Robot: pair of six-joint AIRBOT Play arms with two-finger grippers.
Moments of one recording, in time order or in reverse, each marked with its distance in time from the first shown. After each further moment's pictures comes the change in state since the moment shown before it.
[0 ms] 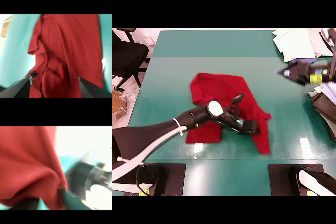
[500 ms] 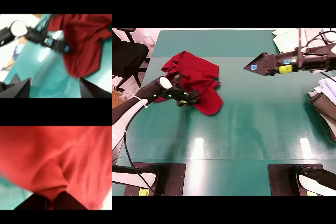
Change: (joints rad) left arm 0.669 0.001 -0.056 0.472 -0.195 -0.127; right arm 0.347 -0.150 0.305 0.035 -0.050 0.004
